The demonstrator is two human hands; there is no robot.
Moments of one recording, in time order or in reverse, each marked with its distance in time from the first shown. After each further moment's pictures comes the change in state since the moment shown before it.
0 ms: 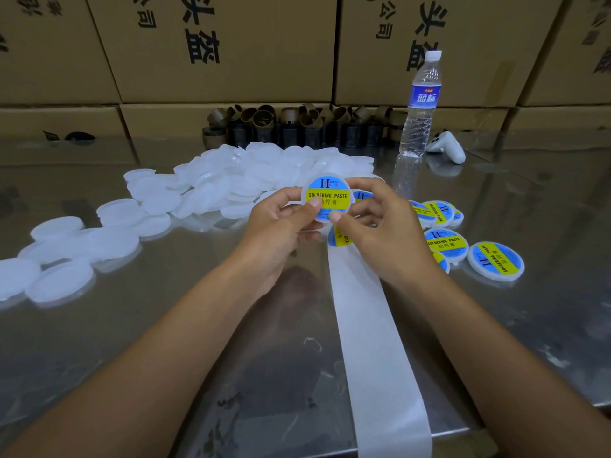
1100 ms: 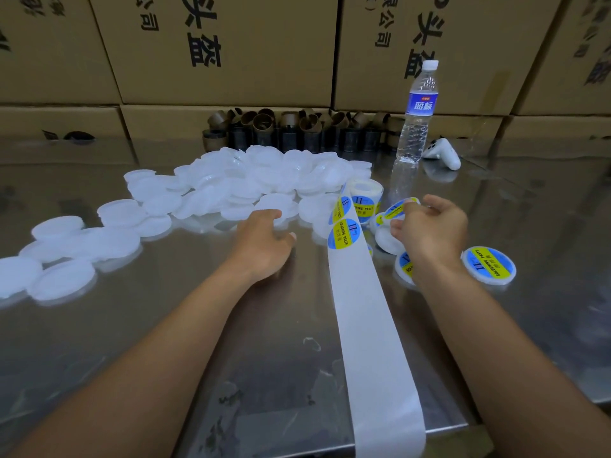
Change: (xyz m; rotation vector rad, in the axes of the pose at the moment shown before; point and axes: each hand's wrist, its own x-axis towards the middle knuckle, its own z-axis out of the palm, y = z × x) left_hand 0.014 -0.014 -0.027 0.978 0.088 -0.090; right_hand 0.023 0.023 -0.025 0.073 0.617 0.377
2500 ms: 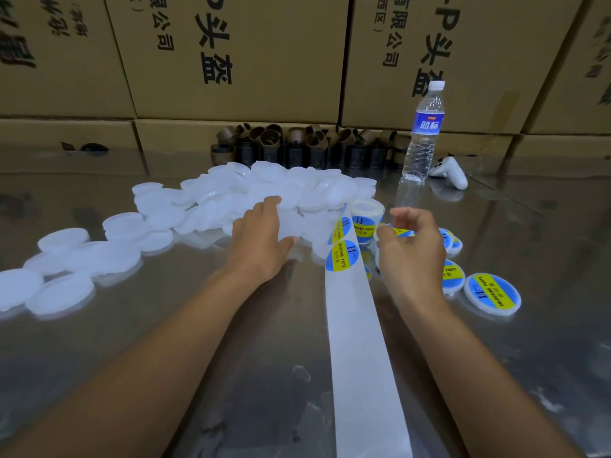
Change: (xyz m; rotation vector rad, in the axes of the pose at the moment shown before) left_hand 0.030 0.000 0.003 0.217 0.195 0.157; right_hand -0.022 -0.005 0.004 -0.076 -0.153 -0.229
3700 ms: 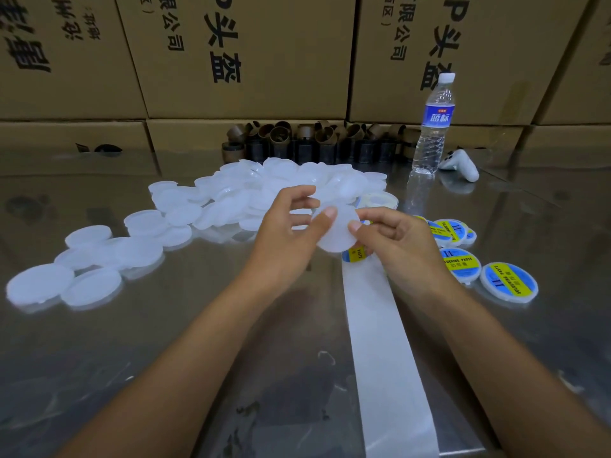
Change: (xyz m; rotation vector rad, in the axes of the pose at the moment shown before) left_hand -0.051 0.035 -0.034 -0.866 0.010 -0.013; right_hand -0.014 -0.011 0.001 0.238 -0.529 -0.015
